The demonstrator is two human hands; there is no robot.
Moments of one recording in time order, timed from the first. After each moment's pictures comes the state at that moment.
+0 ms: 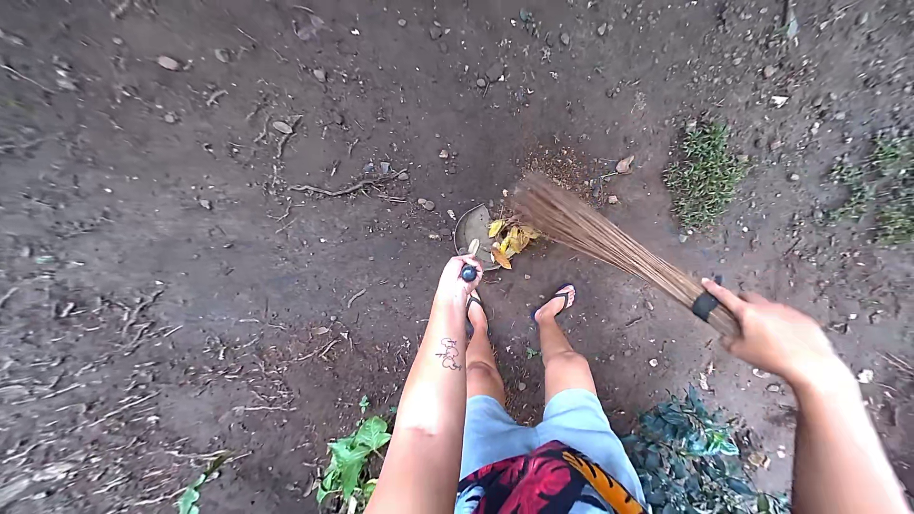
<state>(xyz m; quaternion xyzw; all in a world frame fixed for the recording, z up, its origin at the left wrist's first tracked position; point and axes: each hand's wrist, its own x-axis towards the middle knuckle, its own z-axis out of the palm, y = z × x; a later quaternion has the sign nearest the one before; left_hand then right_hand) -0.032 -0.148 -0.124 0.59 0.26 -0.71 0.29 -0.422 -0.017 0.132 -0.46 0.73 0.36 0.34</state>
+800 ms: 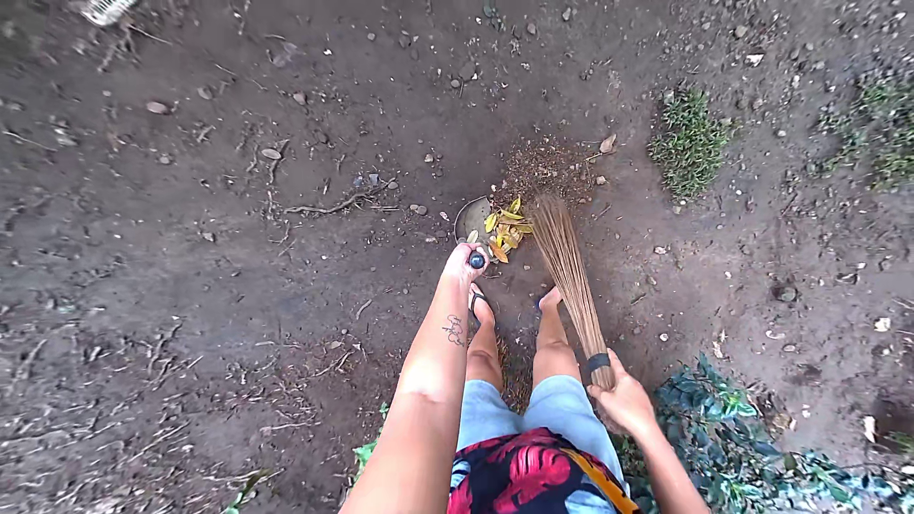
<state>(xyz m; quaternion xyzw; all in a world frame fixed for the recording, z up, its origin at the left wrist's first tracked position) -0.057 -0.156 -0.111 0.65 0.18 -0.72 0.18 -0.240 0.146 0.058 -0.15 0.83 0.14 0.52</state>
